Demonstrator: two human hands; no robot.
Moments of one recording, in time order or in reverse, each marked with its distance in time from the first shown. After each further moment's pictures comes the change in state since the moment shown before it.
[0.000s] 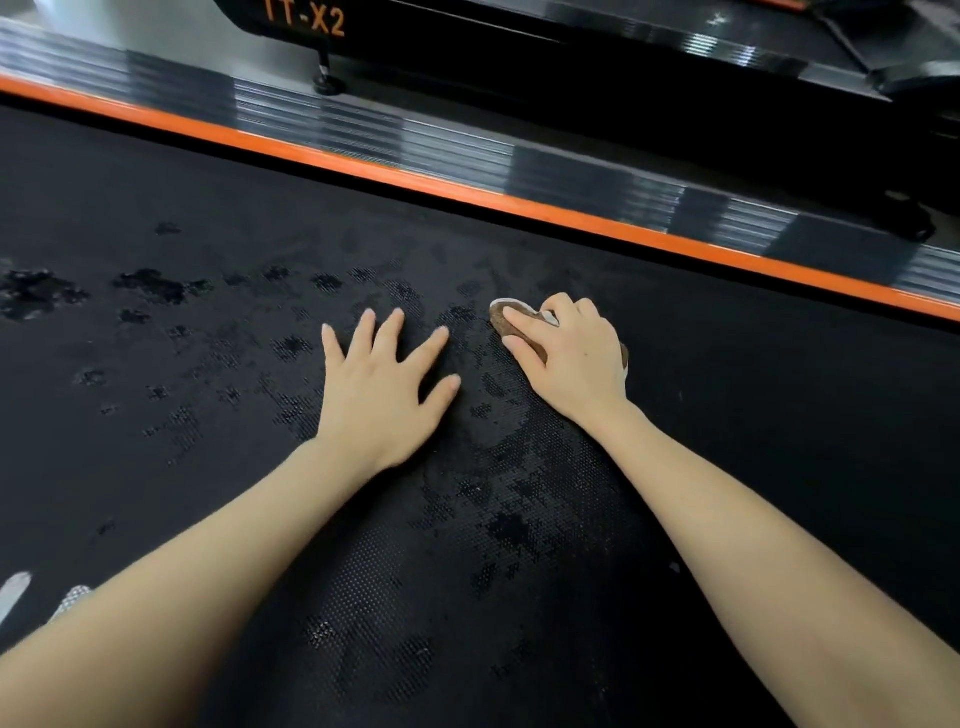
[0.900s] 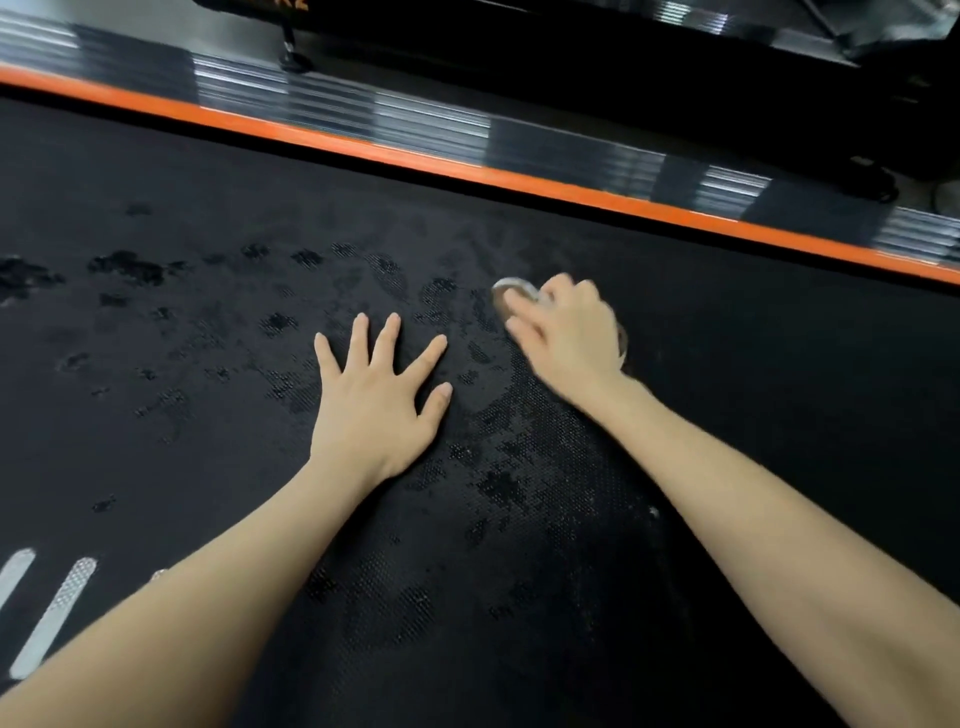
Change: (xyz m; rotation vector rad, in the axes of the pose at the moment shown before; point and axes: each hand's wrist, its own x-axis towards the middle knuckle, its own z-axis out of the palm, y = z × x) left_hand -0.031 0.007 0.015 0.032 -0.021 0.062; right_hand -0.019 -0.007 -0.019 -0.060 -0.079 0.073
